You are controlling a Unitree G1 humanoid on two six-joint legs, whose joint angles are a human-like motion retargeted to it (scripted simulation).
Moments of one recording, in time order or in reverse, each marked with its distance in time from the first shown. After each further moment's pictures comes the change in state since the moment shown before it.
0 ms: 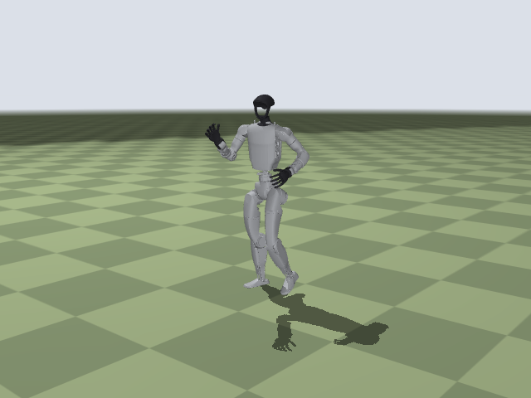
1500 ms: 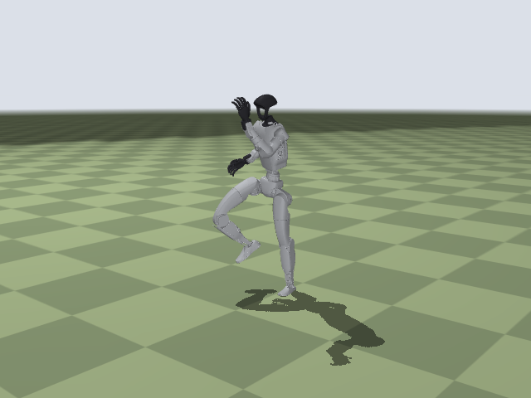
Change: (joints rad) left arm -1.489 -0.101 -0.054 -0.113 0.182 -0.006 0.268; right arm 1.220 -0.060 -0.108 0.067 0.312 -0.048 0.162; waist -0.594 0.300 0.183; left_leg 0.428 0.188 -0.167 -0.979 -0.105 -0.062; right_leg -0.941 -0.057 -0.147 1.745 0.039 0.063
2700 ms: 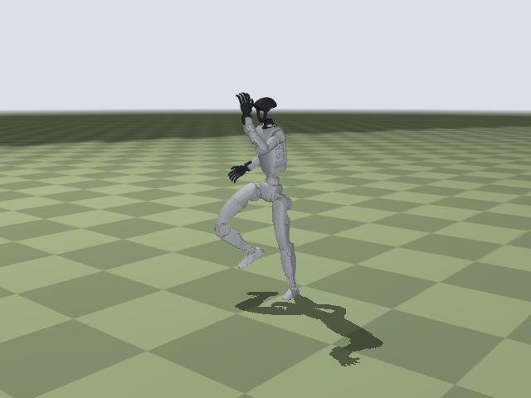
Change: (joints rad) left arm -0.063 0.049 -0.004 -0.088 -0.002 -0.030 0.032; right arm -0.043 0.026 -0.038 0.057 0.065 -0.012 0.132; waist -0.060 -0.001 -0.011; left_leg 0.080 -0.026 0.091 0.111 -0.027 0.019; right_leg 0.196 -0.051 -0.006 -0.066 -0.104 -0.115
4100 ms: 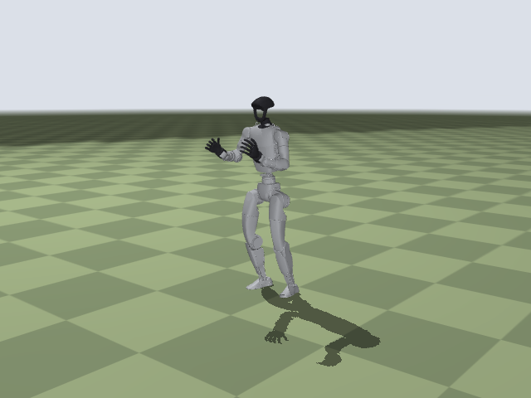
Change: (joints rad) left arm 0.907 -0.232 0.149 0.147 -0.171 -0.071 -0.034; right arm -1.069 -0.073 0.332 -0.078 -0.378 -0.021 -0.244; waist 0.418 -0.166 -0.166; left_leg -0.215 -0.146 0.108 0.306 -0.080 0.003; right_leg 0.567 0.211 0.185 -1.330 0.097 0.082
